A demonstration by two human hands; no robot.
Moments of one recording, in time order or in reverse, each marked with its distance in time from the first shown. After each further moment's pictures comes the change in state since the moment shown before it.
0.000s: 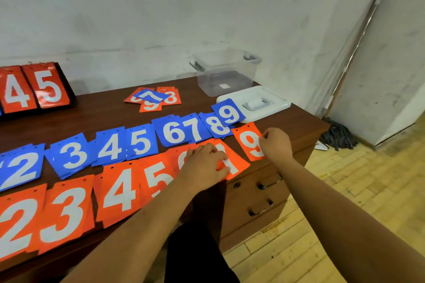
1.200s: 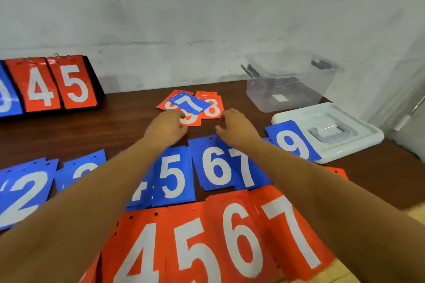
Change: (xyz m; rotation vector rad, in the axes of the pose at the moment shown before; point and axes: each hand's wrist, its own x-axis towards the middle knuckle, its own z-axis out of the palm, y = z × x) left_hand 0.117 -0.242 -0.079 -0.035 0.230 -0.460; right_hand 0.083 -0.232 0.122 -0.049 -0.242 -0.711
